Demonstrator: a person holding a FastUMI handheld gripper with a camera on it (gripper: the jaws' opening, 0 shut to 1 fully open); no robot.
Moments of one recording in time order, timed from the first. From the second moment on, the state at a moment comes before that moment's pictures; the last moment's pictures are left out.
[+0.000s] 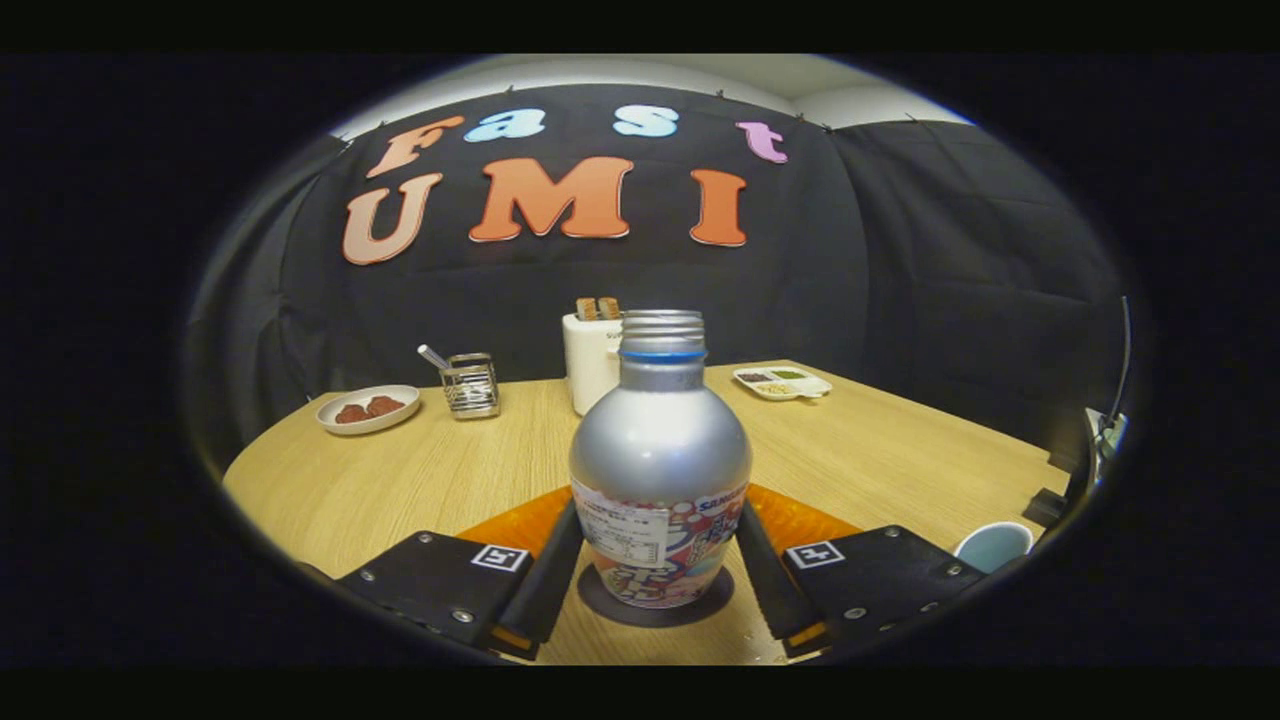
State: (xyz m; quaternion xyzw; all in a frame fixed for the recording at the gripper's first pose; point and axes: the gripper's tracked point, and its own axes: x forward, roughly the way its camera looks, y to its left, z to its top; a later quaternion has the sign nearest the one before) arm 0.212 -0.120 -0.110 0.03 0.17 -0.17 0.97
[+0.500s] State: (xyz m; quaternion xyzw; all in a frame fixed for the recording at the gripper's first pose) arm 0.200 -0.112 -0.129 0.03 0.20 -0.16 0.97
